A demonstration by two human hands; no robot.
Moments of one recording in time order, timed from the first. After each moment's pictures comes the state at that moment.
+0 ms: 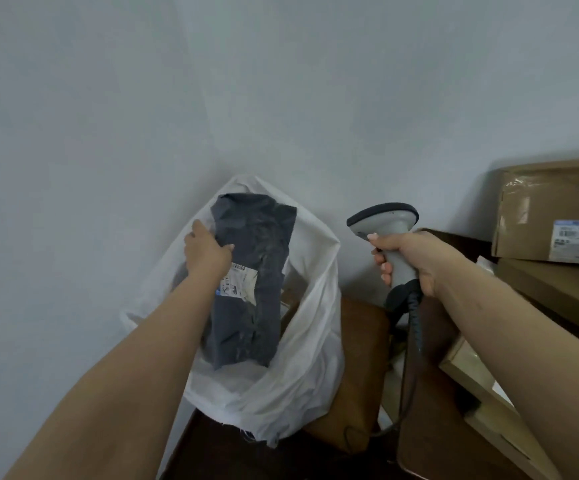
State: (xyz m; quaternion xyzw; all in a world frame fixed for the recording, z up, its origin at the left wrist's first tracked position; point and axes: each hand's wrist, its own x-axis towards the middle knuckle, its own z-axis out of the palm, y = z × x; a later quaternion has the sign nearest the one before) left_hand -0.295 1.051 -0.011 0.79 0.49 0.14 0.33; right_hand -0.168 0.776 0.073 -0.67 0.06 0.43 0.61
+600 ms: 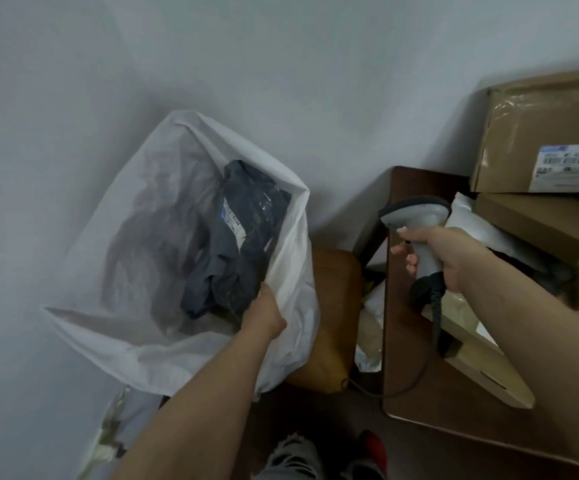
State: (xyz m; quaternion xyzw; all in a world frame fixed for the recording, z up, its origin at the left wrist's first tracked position) left_hand -0.296 0.926 -0.181 0.83 0.35 -0.26 0.34; right_hand -0.149 0.724 -0.007 -0.69 0.22 0.37 0.58
